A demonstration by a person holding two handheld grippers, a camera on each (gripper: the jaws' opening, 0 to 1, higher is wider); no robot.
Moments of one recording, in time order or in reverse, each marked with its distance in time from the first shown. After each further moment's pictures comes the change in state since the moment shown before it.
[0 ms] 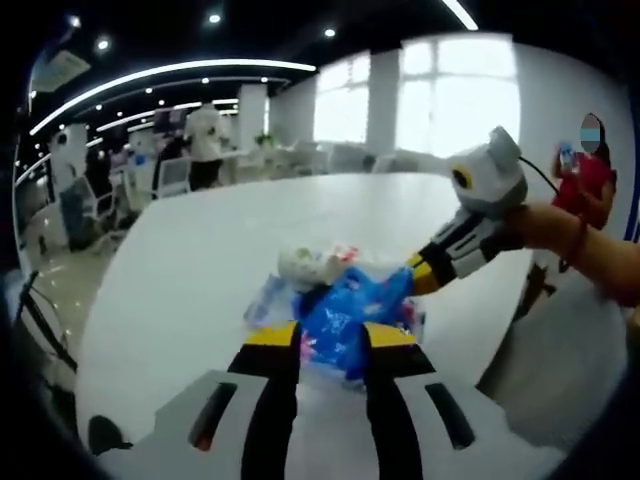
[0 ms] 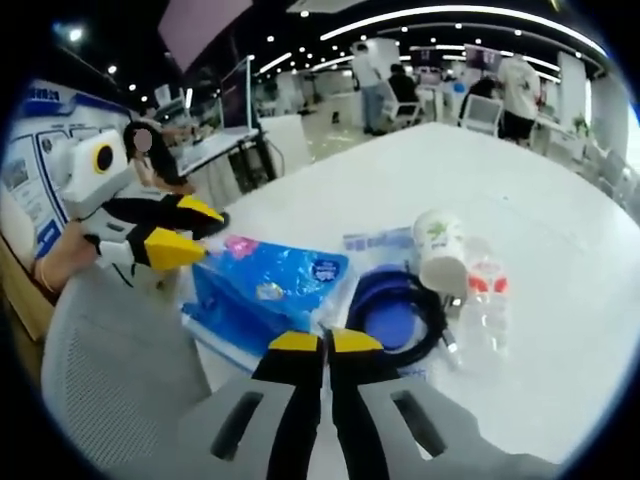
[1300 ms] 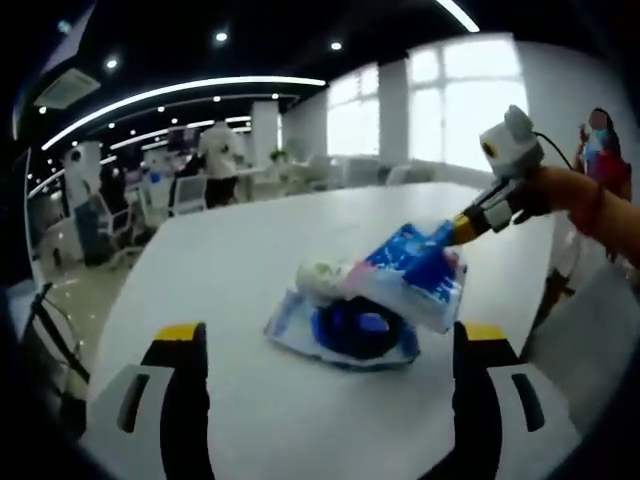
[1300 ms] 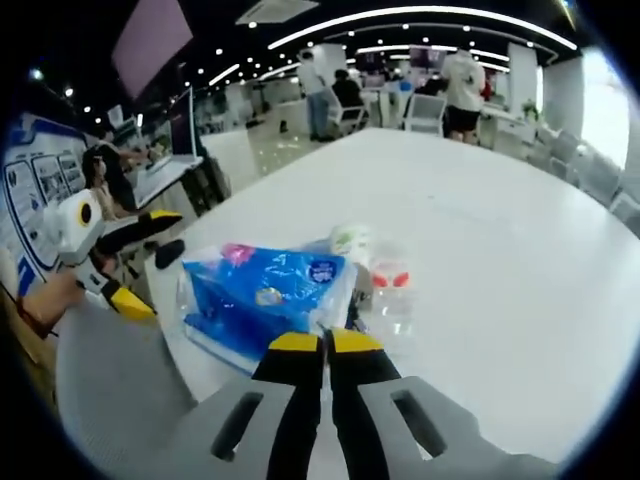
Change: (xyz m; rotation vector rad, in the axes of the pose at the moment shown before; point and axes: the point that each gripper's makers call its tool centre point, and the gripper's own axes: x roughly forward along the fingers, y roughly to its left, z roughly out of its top) left arm 0.005 0.009 0.008 0.040 -0.057 0.059; right arm -0.070 -0.068 0.013 0.110 -0.015 -0.193
